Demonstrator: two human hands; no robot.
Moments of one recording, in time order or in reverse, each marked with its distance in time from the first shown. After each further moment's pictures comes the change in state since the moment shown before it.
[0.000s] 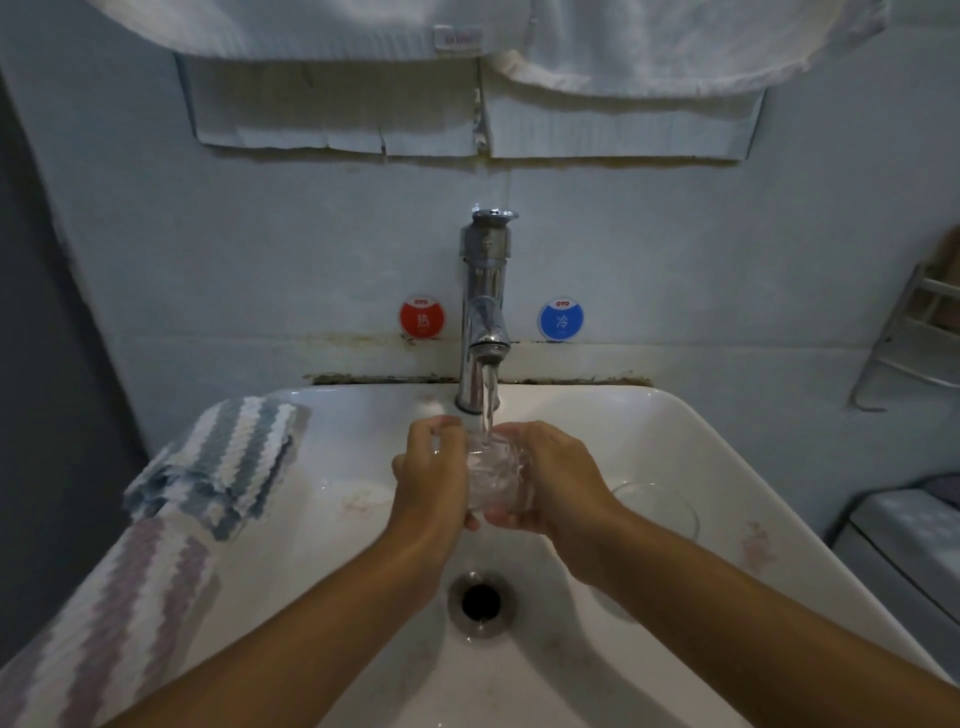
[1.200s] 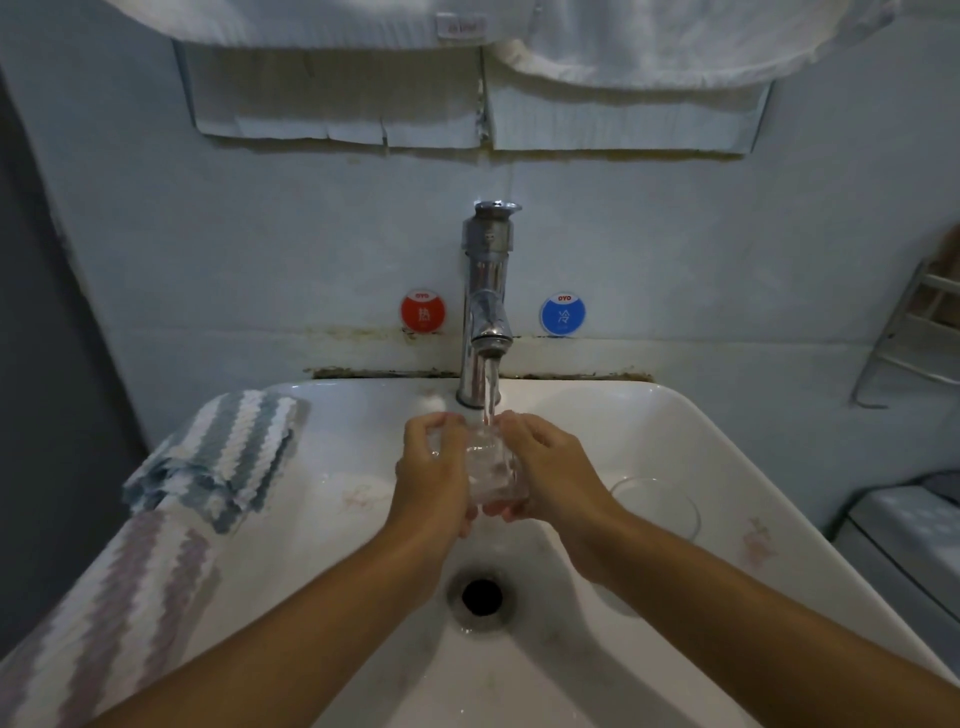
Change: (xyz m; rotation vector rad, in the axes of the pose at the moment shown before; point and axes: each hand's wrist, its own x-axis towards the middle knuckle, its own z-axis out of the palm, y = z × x) left_hand -0.007 0.002 -0.003 0.018 -0.030 -0.025; right_hand 0.003 0.007 -0.001 -0.230 -0.030 -0.135
